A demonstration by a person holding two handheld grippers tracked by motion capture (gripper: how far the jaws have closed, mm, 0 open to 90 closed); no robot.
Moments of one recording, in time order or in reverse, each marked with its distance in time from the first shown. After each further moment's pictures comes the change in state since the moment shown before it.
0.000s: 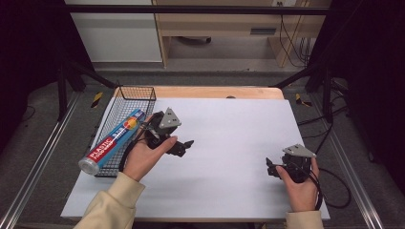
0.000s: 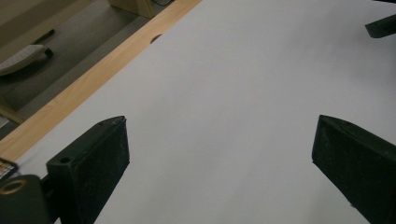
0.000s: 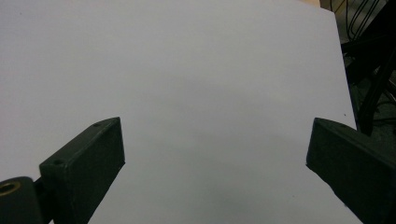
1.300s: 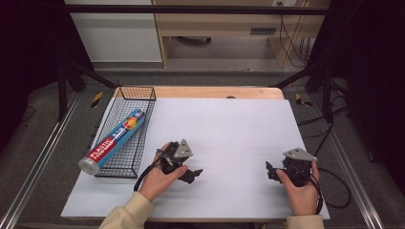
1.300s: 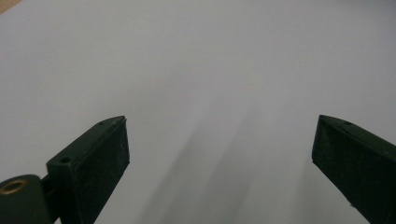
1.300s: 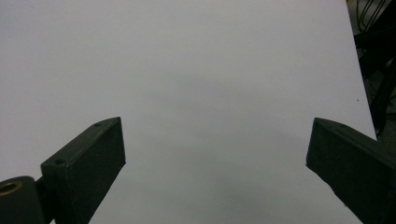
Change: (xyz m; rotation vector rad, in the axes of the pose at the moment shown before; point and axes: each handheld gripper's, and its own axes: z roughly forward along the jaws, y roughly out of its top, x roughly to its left) left arm -0.045 -0.075 0.070 0.047 -0.137 0.004; right arm 0.002 -0.009 -0.003 0.009 0.027 0.021
